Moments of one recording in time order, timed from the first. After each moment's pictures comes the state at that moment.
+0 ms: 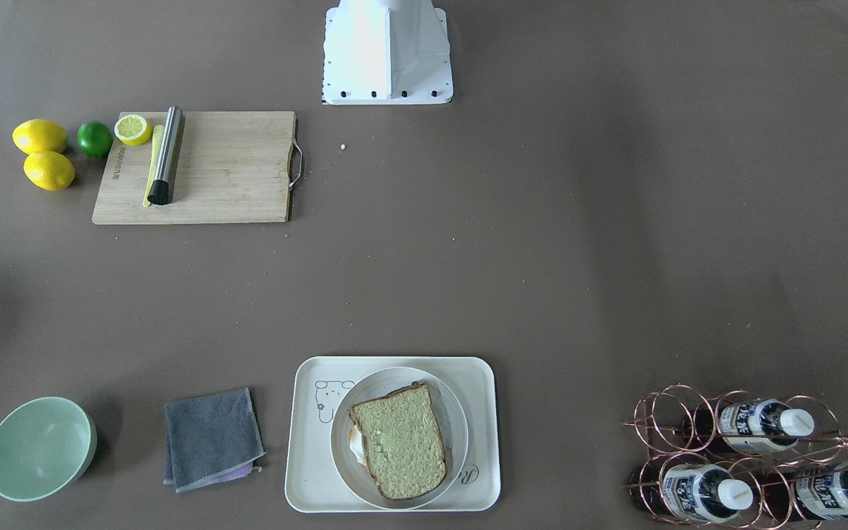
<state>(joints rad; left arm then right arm) -1.56 -1.38 -1.80 -1.57 -2.48 0.10 1.49 -1.88 1.84 -1.43 2.33 -0.15</state>
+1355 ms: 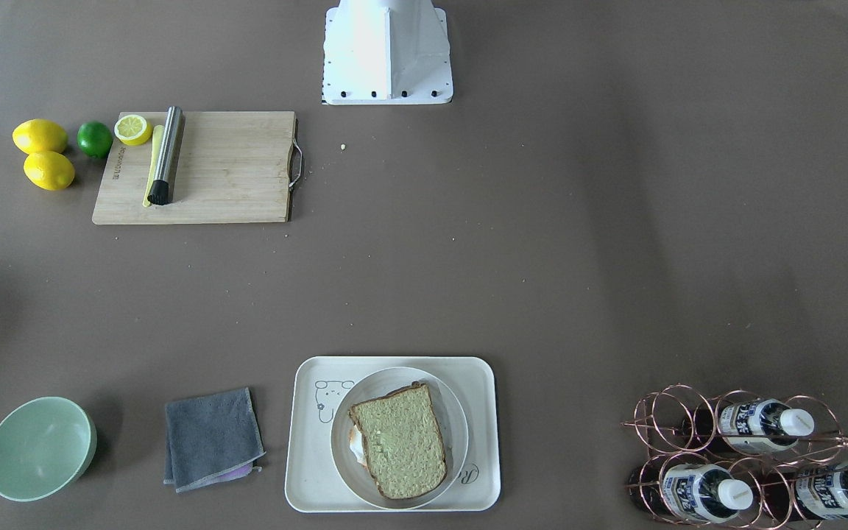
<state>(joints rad) -1.60 -1.39 -1.76 -1.56 -2.47 0.10 1.50 -1.88 1.85 -1.41 2.33 -0.15</state>
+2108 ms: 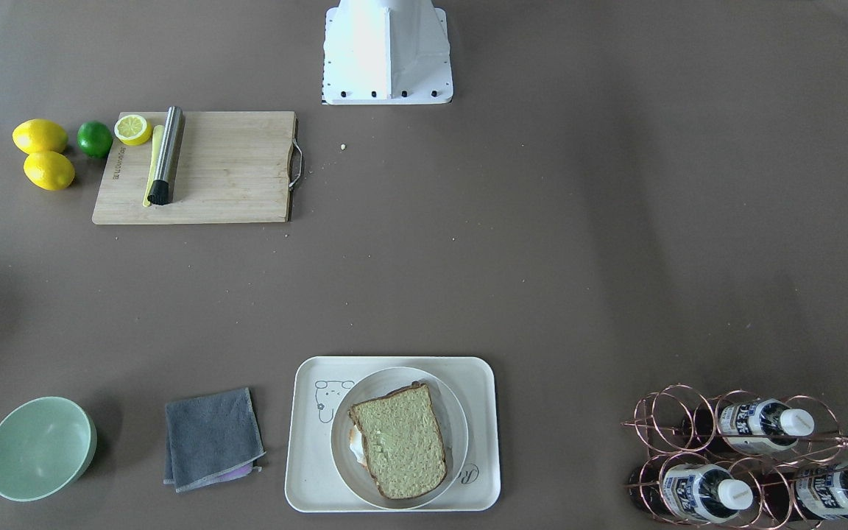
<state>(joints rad) -1.62 -1.38 -1.76 -1.56 -2.48 0.11 1.50 -1.87 1.85 -1.41 2.33 -0.15</state>
